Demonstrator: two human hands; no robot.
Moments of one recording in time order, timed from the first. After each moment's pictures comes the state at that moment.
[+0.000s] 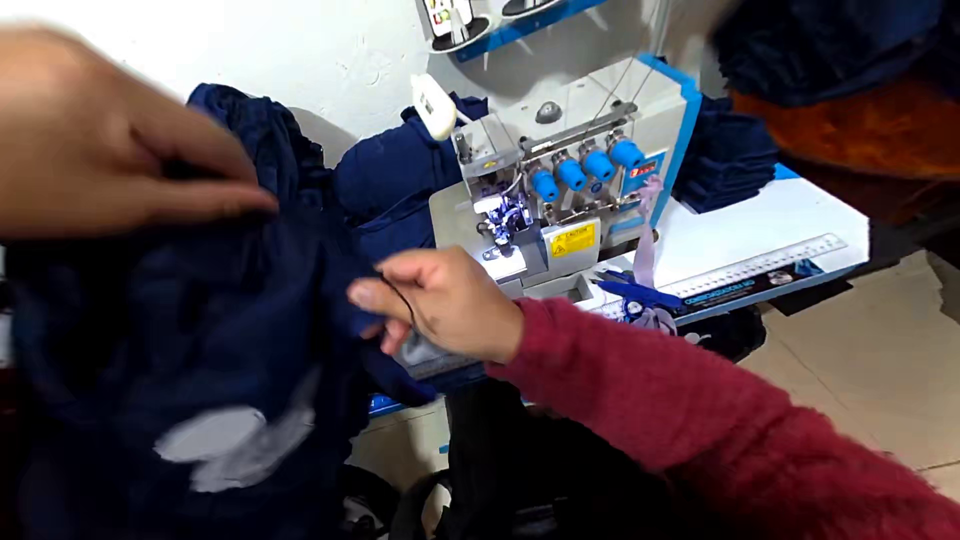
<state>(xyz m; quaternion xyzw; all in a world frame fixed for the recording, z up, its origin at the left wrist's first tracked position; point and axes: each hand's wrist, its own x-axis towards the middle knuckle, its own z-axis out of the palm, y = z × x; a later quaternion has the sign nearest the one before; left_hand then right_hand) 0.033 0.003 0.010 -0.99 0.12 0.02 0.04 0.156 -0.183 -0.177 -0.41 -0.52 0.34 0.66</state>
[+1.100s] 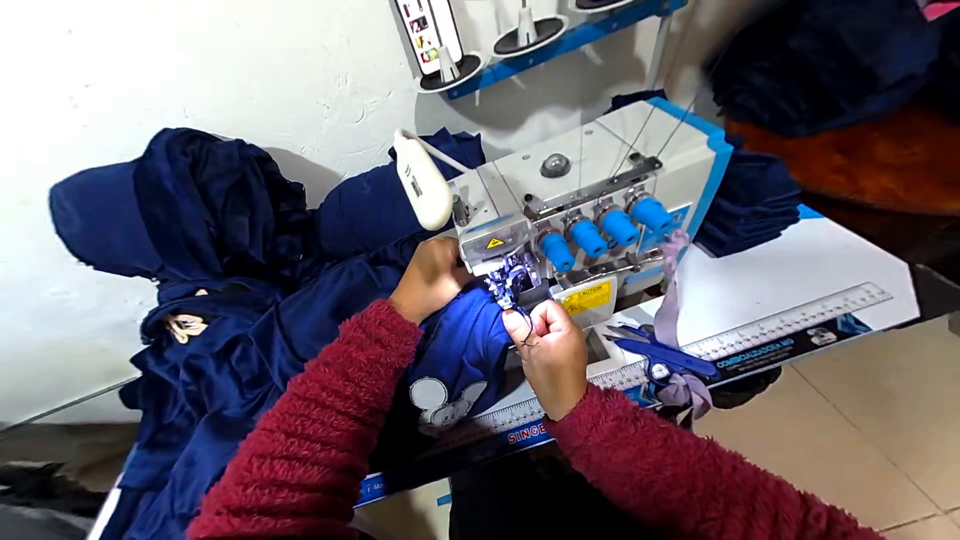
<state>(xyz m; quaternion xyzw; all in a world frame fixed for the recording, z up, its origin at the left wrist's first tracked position) 0.197 0.028 -0.237 -0.94 0.00 -0.24 -0.23 0.217 -0.170 -0.306 -0.70 -0.20 0.05 0.69</state>
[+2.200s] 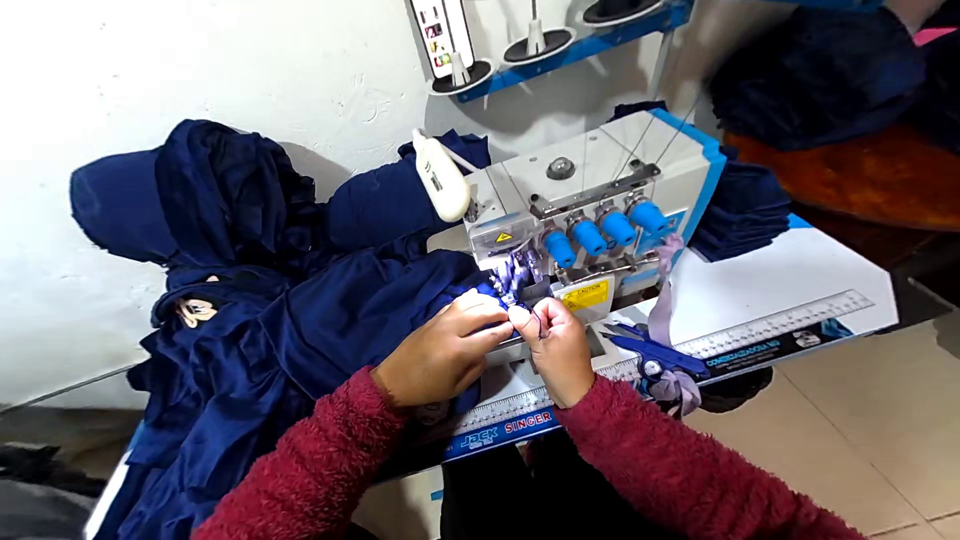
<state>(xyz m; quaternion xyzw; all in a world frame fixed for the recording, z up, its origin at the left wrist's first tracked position) 0.124 -0.016 -0.249 -0.95 0.24 -0.19 -0.10 0.230 -0.173 -0.314 -0.65 -0.23 0.10 0.72</state>
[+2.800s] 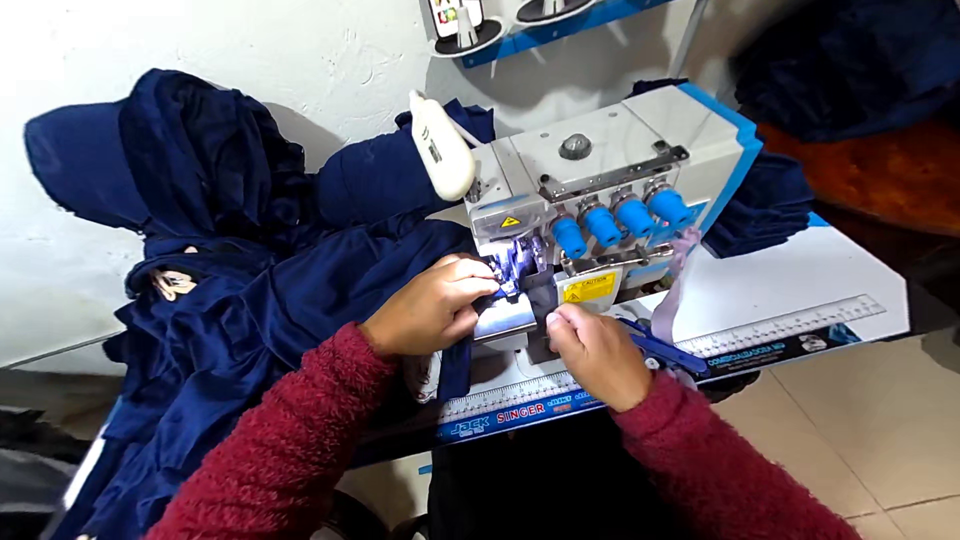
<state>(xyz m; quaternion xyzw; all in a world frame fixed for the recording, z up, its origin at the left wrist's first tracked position) 0.146 0.005 -0.239 -0.96 0.19 -0.18 -0.13 0.262 -0.229 -0.311 -0.81 -0.43 0.03 0.40</state>
